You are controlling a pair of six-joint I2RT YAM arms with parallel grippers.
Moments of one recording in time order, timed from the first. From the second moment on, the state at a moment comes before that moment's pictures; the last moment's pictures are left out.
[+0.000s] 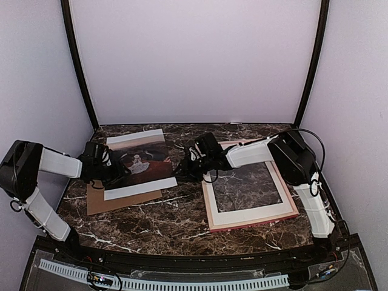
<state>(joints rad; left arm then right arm) -0.14 1.58 0.64 0.07 0.30 -0.61 0.79 2.34 1.62 0.02 -0.59 0.89</state>
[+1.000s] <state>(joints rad) -0.18 1.55 0.62 0.06 0.30 -0.63 0.81 2.35 1.62 0.08 -0.64 0.99</state>
